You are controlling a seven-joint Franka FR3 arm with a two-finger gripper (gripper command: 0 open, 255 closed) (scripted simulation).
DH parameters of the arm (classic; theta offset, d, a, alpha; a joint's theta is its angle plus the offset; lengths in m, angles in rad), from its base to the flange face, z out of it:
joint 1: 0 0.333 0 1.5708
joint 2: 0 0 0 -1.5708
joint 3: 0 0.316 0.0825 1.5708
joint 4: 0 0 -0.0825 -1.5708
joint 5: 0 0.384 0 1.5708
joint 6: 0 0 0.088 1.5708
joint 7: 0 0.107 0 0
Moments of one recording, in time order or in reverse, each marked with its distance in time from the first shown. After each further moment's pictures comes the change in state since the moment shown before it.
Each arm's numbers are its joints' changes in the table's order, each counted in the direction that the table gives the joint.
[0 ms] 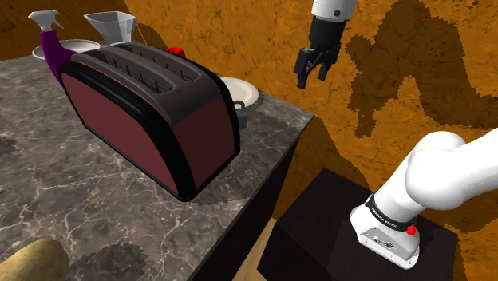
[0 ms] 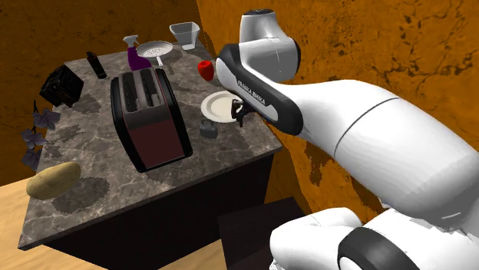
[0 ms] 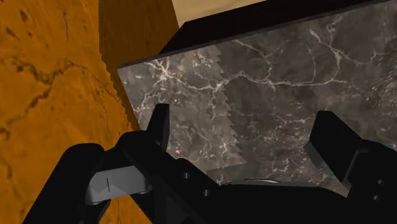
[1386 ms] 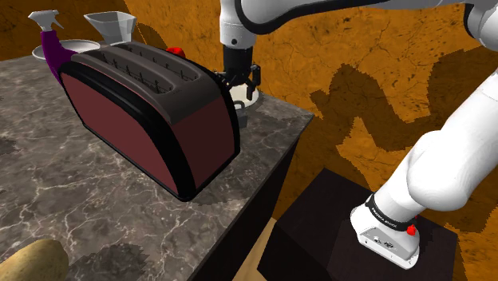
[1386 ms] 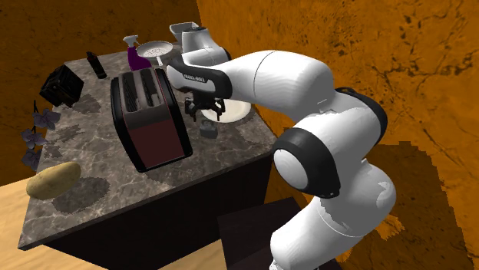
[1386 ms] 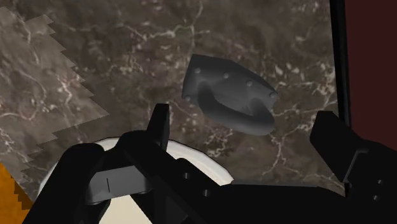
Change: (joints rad) arm 0.057 -0.573 0.181 0.361 0.004 0.197 0.312
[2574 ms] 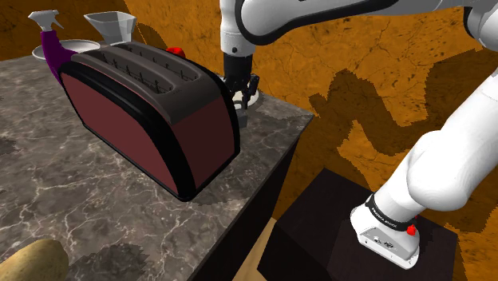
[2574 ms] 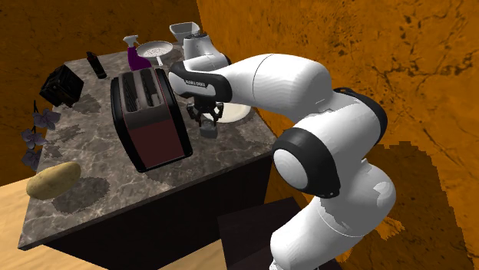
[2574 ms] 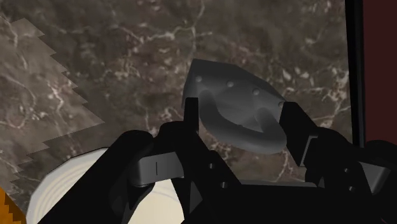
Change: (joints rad) arm 0.000 -0.001 0.000 -0.046 -0.001 0.050 -0.001
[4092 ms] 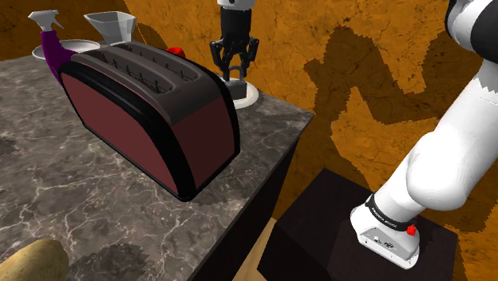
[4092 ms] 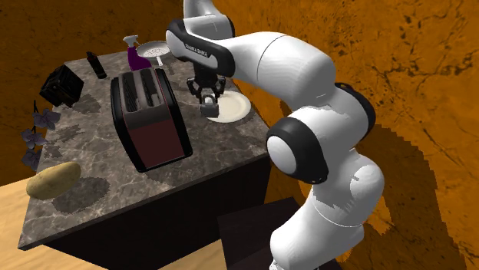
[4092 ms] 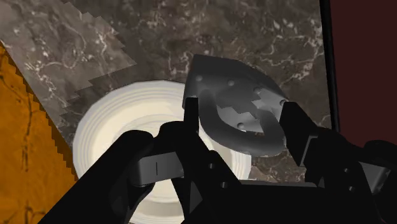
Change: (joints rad) arm -0.020 -0.086 -0.021 0.330 -0.026 -0.252 -0.030
